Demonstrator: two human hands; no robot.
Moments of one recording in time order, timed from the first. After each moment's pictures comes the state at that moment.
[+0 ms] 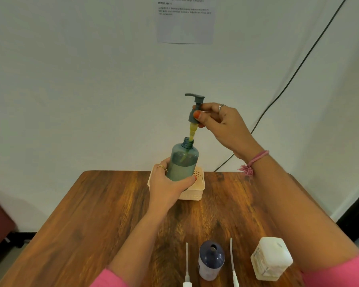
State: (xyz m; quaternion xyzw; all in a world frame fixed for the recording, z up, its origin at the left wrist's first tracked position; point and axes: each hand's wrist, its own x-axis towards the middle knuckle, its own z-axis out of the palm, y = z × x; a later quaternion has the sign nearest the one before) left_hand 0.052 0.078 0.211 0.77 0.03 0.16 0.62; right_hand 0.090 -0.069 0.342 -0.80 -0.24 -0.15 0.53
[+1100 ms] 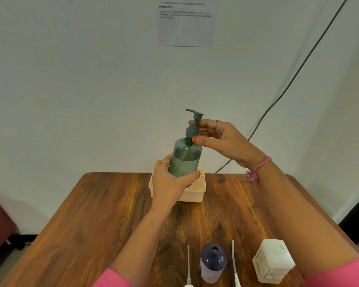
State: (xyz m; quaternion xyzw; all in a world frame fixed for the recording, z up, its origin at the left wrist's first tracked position) left_hand 0.055 0.074 0.223 0.76 0.02 0.17 0.63; right_hand 0.095 -0.082 0.323 -0.81 -0.27 -0.03 0.52
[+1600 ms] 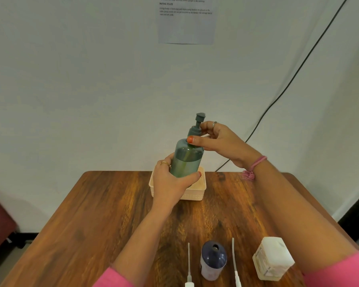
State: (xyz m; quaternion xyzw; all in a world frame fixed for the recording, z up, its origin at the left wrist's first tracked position) left_hand 0.052 0.074 0.222 0.77 0.02 0.18 0.61; right_hand 0.098 -0.073 0.316 -0.81 -0.21 0.01 0.55
